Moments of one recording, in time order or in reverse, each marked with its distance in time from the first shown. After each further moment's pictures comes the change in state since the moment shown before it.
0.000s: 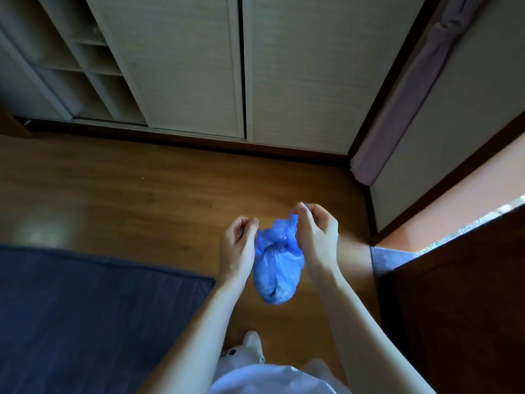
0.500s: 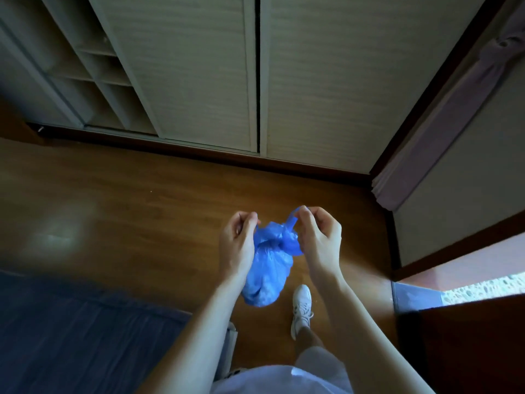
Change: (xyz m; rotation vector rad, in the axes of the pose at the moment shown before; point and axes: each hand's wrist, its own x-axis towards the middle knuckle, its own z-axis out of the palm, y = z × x) left_hand 0.185 0.012 0.033 0.012 0.079 -0.021; right_hand 0.172 -0.007 0.079 0.024 -0.058 0.003
